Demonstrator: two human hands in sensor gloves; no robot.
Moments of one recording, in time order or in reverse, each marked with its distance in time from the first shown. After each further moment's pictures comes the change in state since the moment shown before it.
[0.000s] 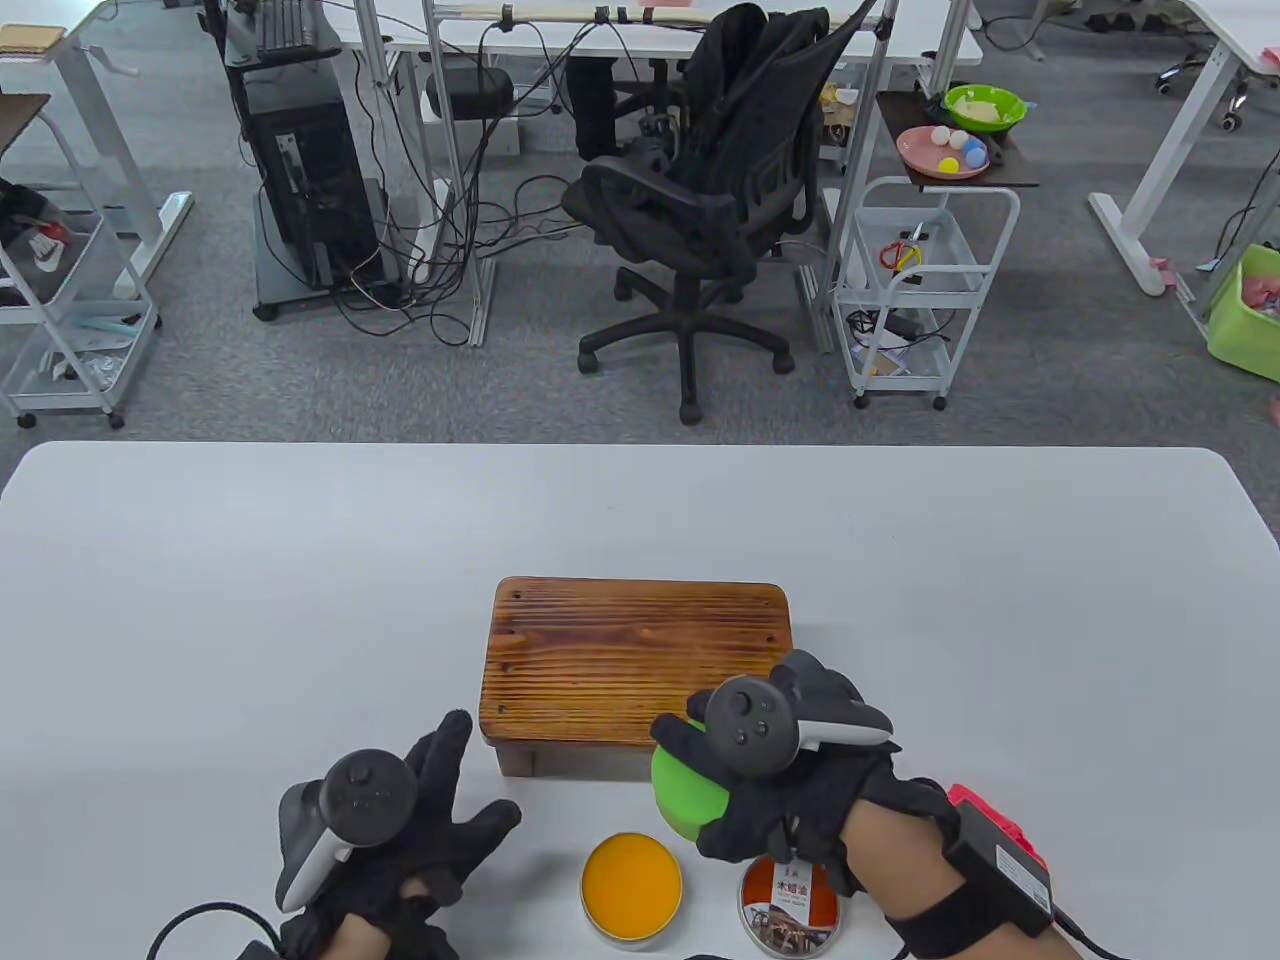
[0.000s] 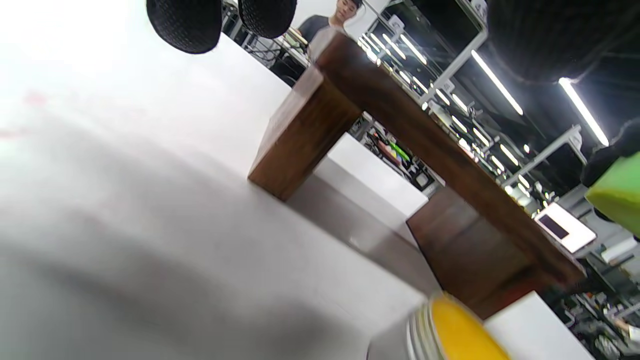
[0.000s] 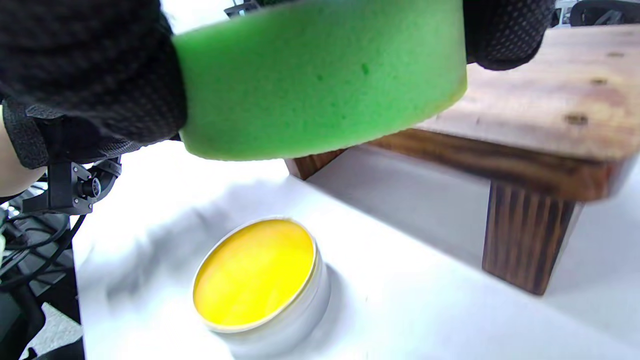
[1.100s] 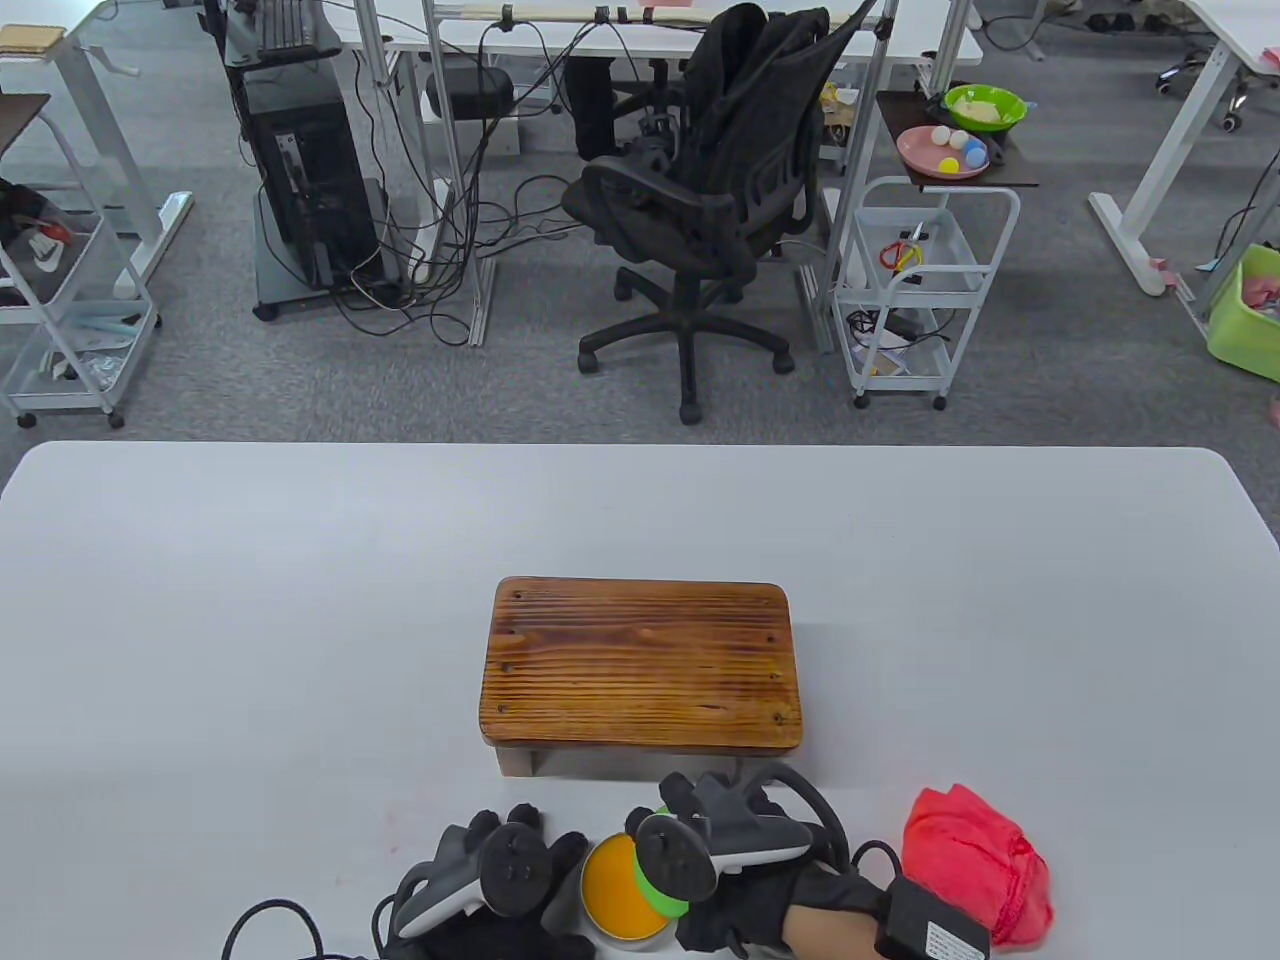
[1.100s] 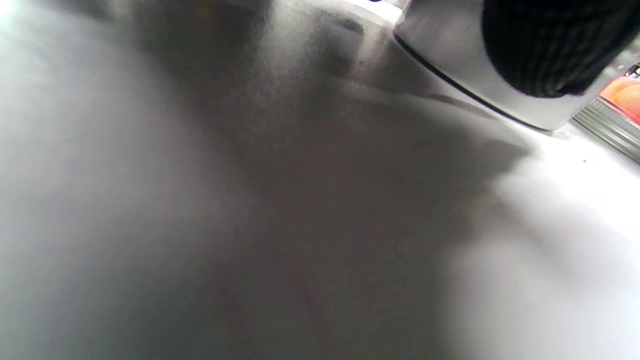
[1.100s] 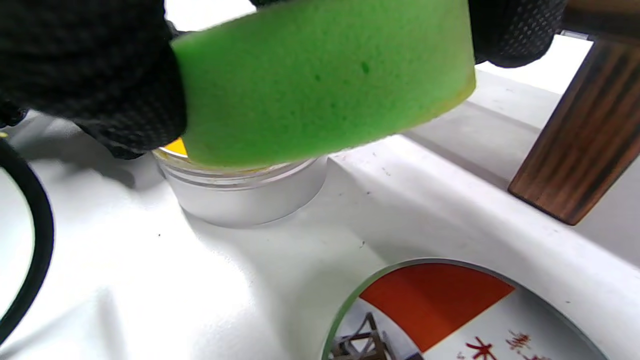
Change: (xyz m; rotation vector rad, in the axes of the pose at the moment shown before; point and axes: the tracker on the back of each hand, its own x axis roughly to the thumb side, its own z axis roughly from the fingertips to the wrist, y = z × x) left_hand 0.014 -0.104 -0.014 -0.392 -0.072 -0.334; right_hand 0.041 0.084 -0.032 0.086 0.025 0.292
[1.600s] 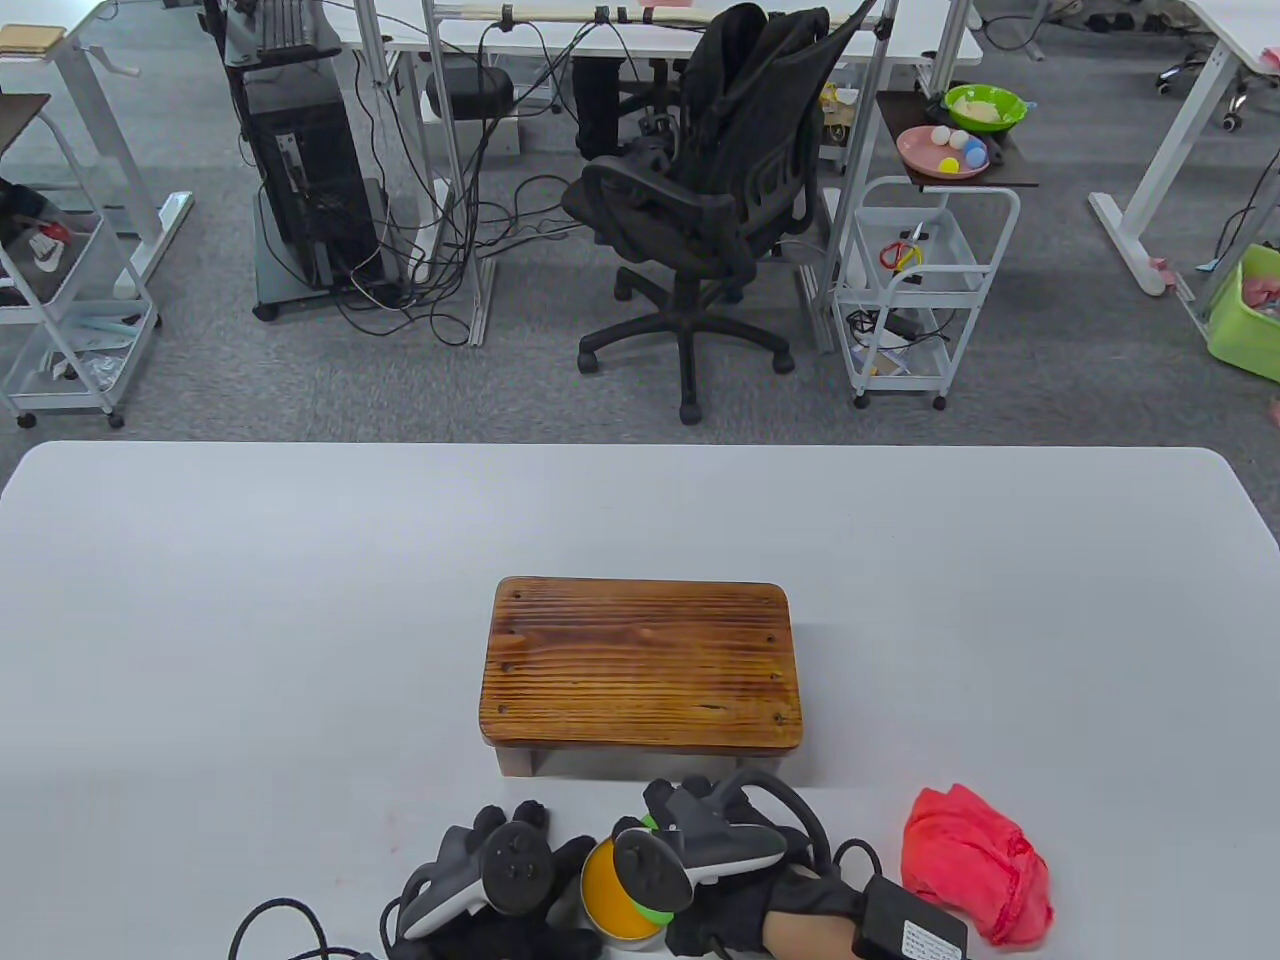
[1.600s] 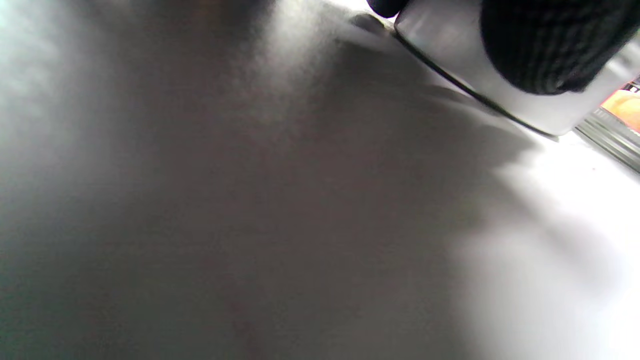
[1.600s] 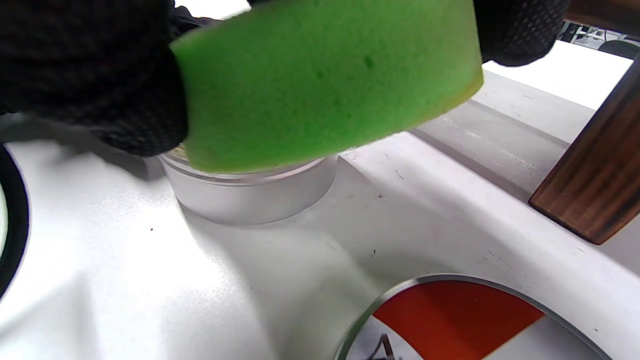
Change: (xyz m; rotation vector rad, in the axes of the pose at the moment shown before) left_hand 0.001 0.000 -0.002 0.029 -0.002 0.031; right_hand 0.012 0.000 -0.010 -0.002 -0.007 0.062
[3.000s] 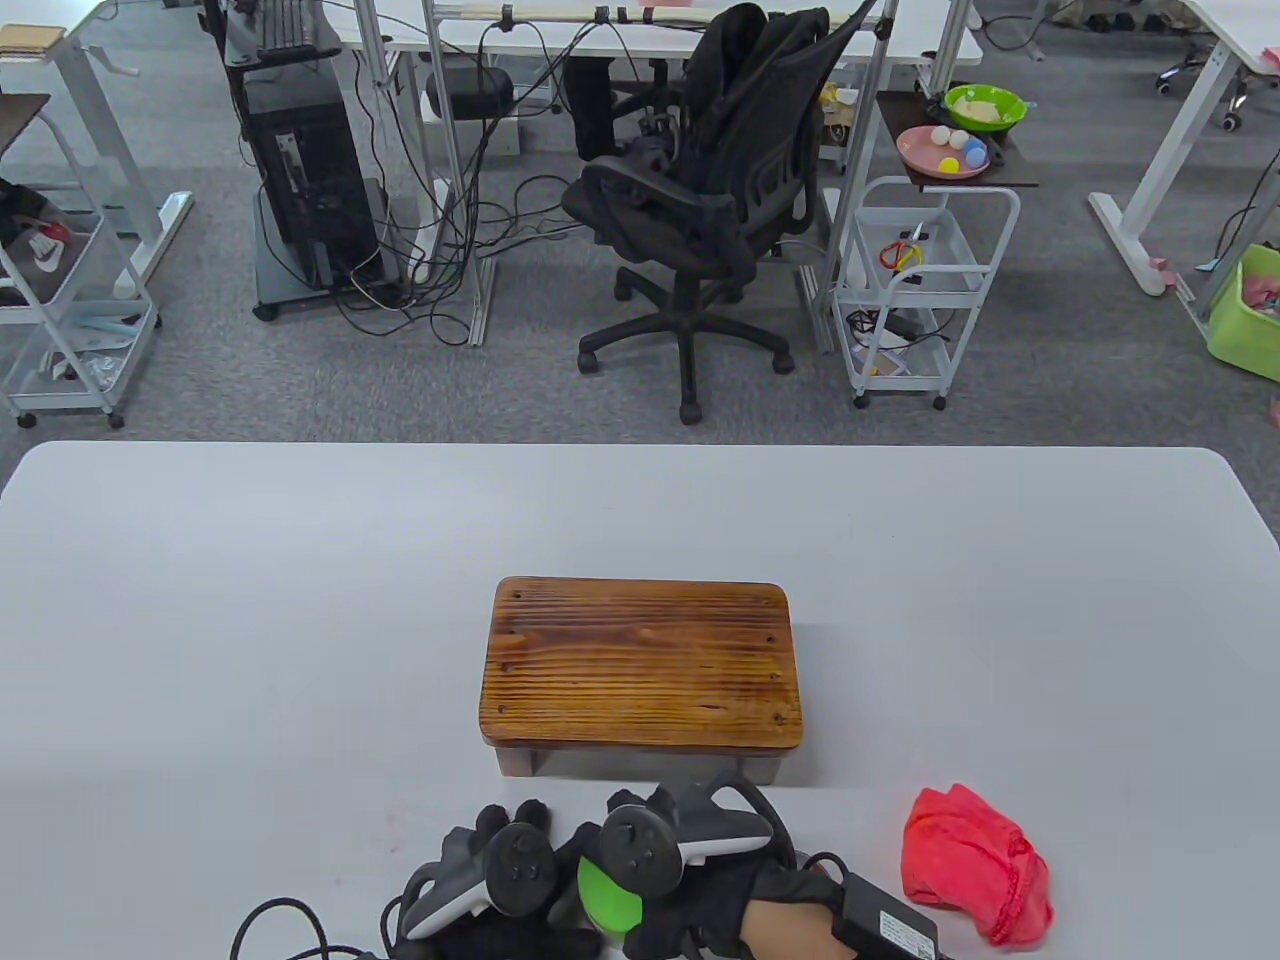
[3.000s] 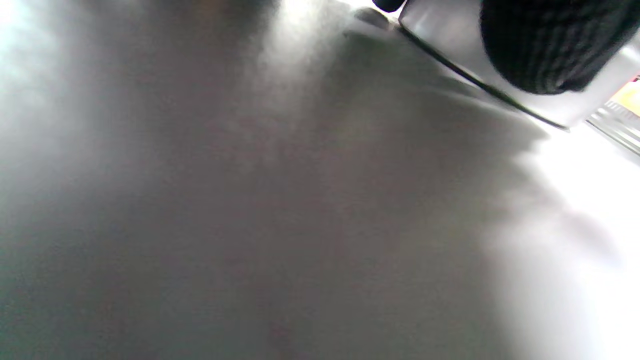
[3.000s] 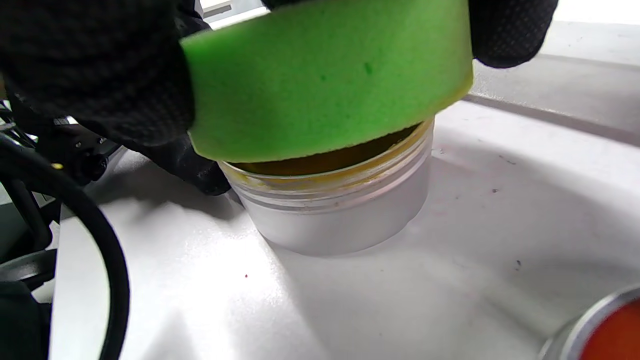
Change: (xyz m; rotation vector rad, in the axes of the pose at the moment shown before) left_hand 0.000 0.000 -0.001 0.004 0.007 -0.025; right_hand 0.002 0.003 -0.016 -0.009 -0.092 -0.252
